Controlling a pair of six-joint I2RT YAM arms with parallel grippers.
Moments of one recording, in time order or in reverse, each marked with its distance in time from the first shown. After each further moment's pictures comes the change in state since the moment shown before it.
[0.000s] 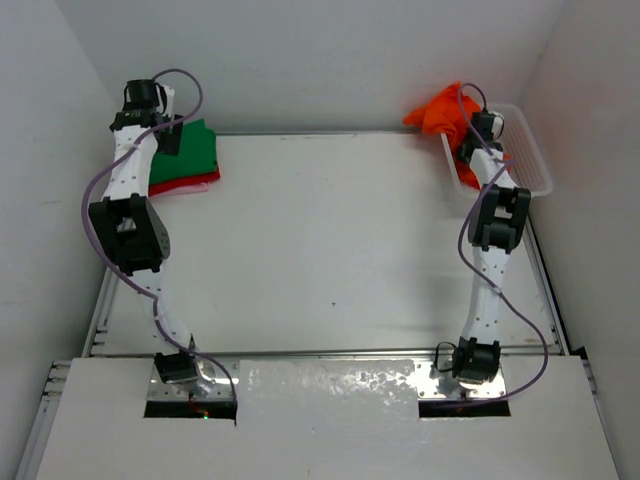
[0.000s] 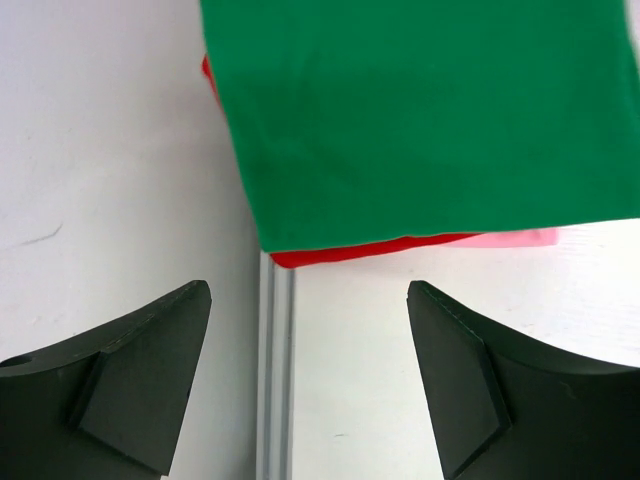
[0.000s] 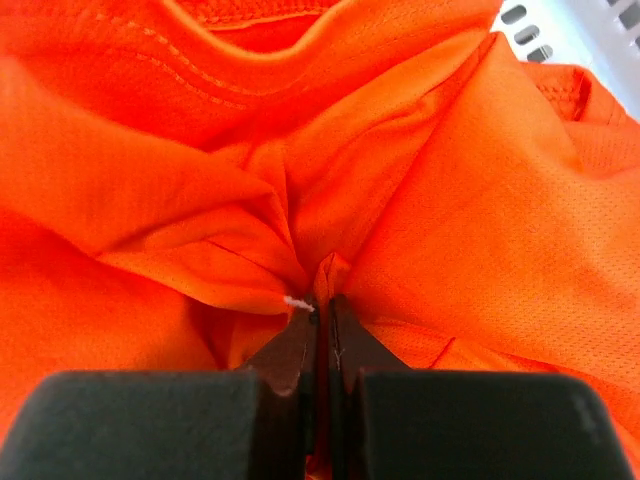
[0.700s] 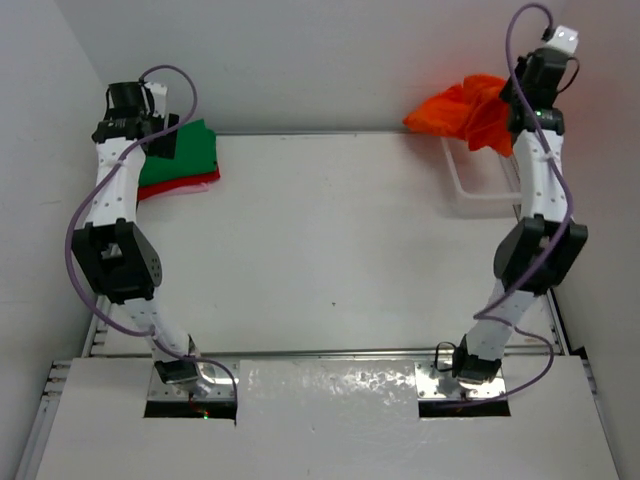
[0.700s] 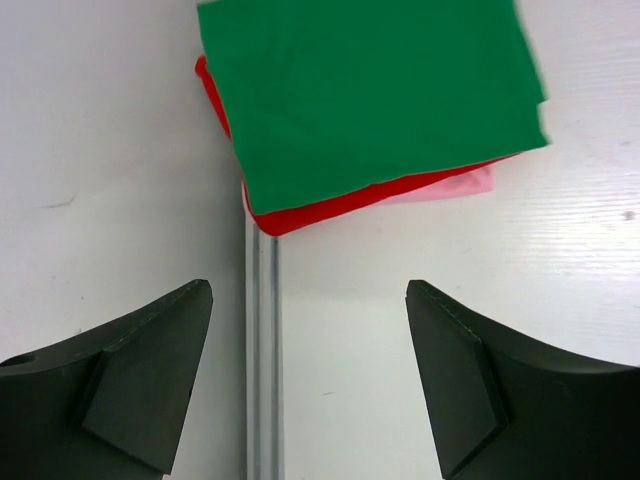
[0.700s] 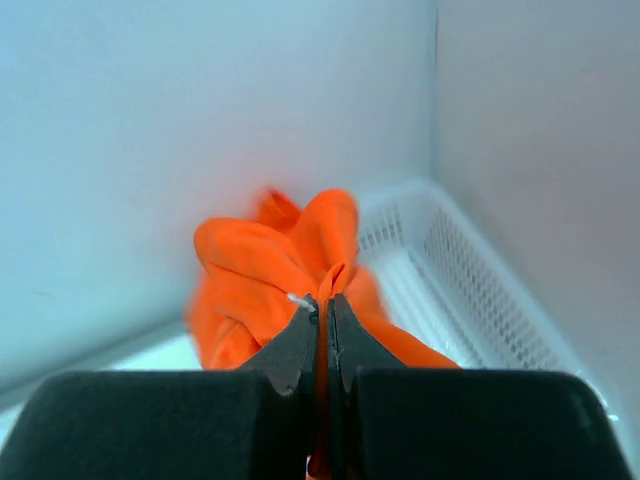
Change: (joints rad) left arm 0.012 -0.272 -0.238 0.034 0.116 0.005; right arm -0.010 -0.680 -0.282 0.078 -0.031 -0.099
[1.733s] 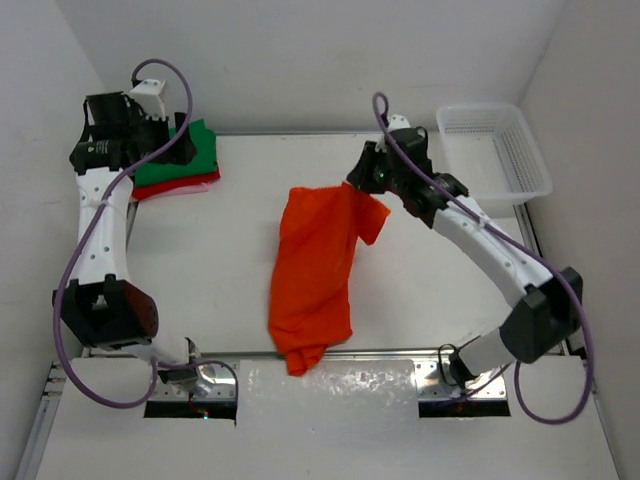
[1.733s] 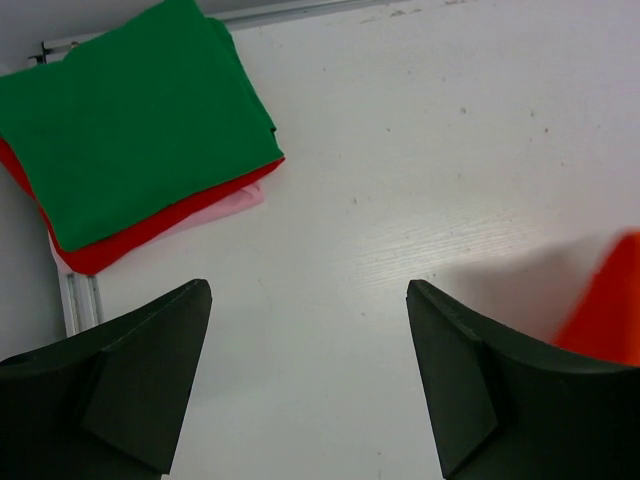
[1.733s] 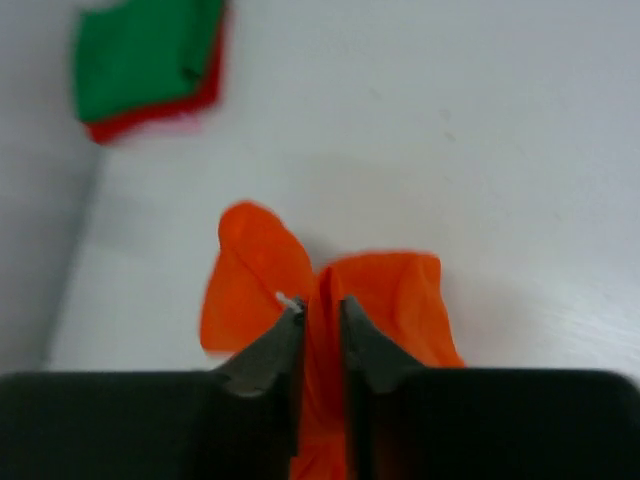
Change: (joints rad) left arm 0.000 -0.331 -0.188 -0.010 0.491 -0.185; right arm 0.713 -0.527 -0.642 -0.033 -0.171 0.323
